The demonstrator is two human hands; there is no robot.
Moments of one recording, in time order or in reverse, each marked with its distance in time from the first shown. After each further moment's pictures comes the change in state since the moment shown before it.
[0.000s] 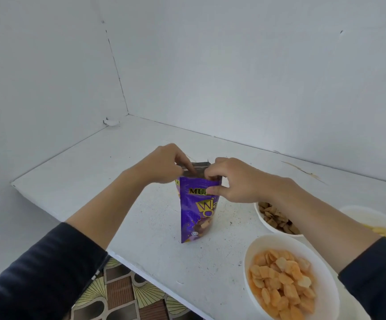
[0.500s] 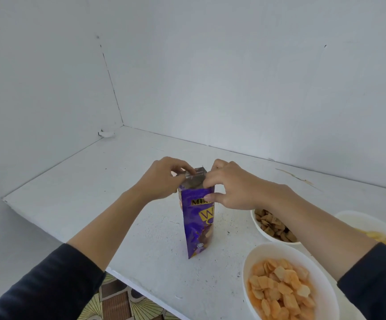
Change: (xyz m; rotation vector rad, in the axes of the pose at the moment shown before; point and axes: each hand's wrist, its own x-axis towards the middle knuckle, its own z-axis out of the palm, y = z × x) left_hand 0.004 -0.009 0.017 -0.207 0.132 0.035; right_hand 0.000 0.000 -0.005 -0.082 0.002 0.052
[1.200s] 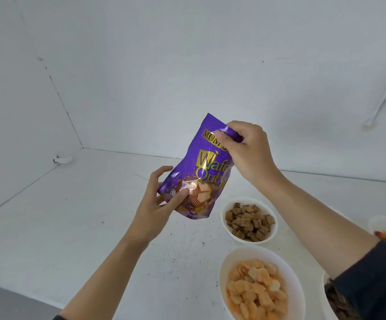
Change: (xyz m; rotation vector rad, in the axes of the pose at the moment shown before) left_hand -0.021 0.031 0.057 -0.709 0.037 0.127; right_hand -0.041 -0.004 -0.083 0.344 0.998 0.398
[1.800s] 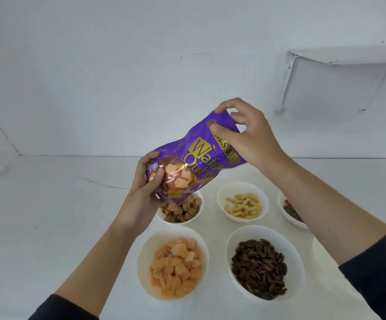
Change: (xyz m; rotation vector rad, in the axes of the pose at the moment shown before) left_hand -0.021 0.033 0.164 -0.483 -0.247 -0.073; right_hand -0.051 0.025 -0.203 0.021 -0.025 0.133
